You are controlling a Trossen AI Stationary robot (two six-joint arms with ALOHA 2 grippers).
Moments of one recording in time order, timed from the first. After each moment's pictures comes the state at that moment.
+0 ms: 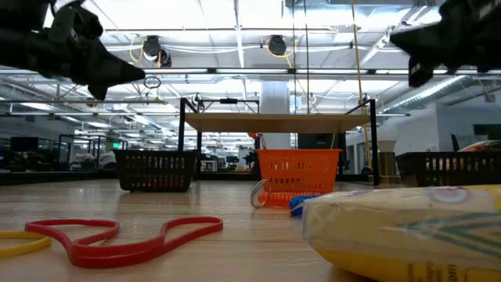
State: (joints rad) left arm -0.10 0.50 0.11 0.31 -0.32 -0.15; right arm 0.30 0.36 0.02 0.53 0.32 0.09
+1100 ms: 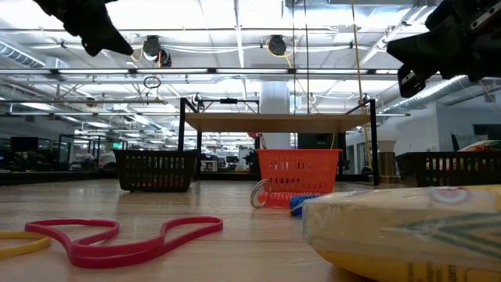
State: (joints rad) left arm -0.01 0.67 0.75 -0.65 -0.23 -0.21; right arm 0.16 0.45 0.02 0.54 0.05 0.20
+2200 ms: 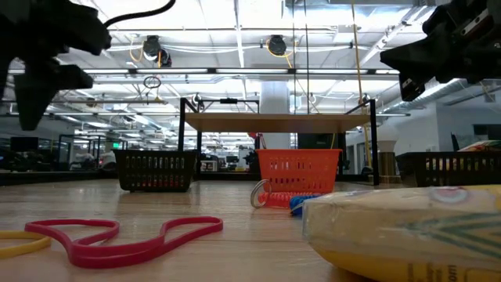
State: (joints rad) left arm -0.43 1.33 0.89 -1.00 0.09 -0.44; right arm 0.16 0.45 0.02 0.51 0.15 0.19
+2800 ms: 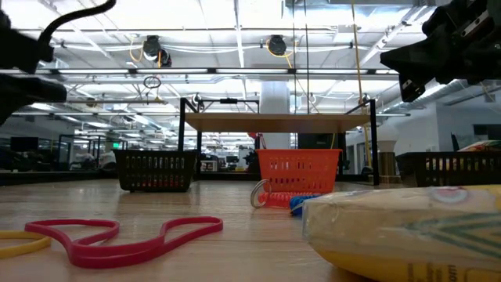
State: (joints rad) left arm -0.66 1.54 0.89 -0.98 0.02 -0.39; right arm 0.16 0.45 0.02 0.51 0.15 0.19
